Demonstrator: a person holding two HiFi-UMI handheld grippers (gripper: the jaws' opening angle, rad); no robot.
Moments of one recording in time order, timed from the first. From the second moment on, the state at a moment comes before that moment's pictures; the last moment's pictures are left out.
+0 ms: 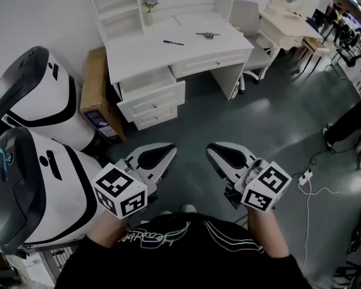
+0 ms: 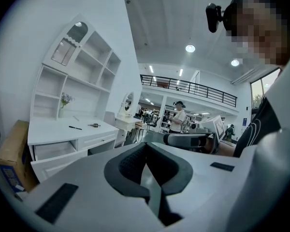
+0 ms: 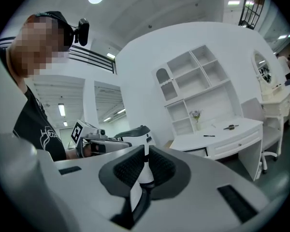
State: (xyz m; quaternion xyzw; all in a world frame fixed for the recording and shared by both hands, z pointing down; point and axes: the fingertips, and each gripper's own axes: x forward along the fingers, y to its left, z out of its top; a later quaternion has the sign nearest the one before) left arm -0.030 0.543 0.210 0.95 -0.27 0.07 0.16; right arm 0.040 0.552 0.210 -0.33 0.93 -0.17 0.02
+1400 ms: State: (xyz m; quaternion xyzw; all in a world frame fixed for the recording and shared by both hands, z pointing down) left arm 0.017 0.187 0.263 0.94 -0.27 0.07 0.20; right arm 0.107 0.210 0.260 -0.32 0.92 -0.21 0.05
